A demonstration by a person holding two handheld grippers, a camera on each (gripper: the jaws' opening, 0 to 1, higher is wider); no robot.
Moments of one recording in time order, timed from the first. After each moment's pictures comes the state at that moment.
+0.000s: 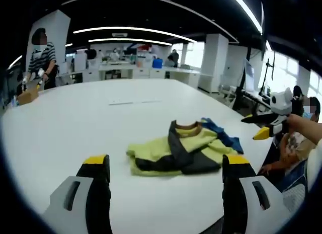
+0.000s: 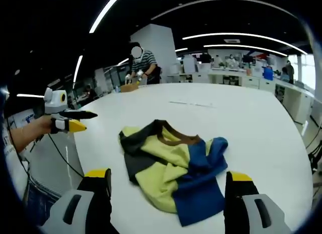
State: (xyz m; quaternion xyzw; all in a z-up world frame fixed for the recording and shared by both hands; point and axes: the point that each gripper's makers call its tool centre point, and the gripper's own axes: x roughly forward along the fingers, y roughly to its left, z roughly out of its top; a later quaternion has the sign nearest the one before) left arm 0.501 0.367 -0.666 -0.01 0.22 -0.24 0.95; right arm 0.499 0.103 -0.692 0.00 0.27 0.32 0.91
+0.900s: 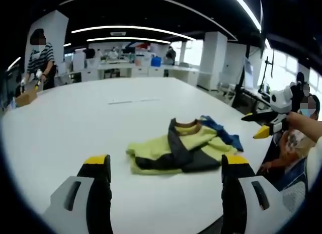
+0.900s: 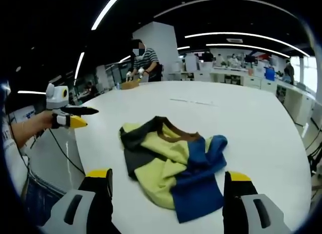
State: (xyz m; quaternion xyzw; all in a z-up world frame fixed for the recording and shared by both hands) left arm 0.501 0.368 -0.667 -0.01 0.23 -0.24 0.94; right arm 0.495 0.100 -0.695 -0.02 0.27 0.33 0.90
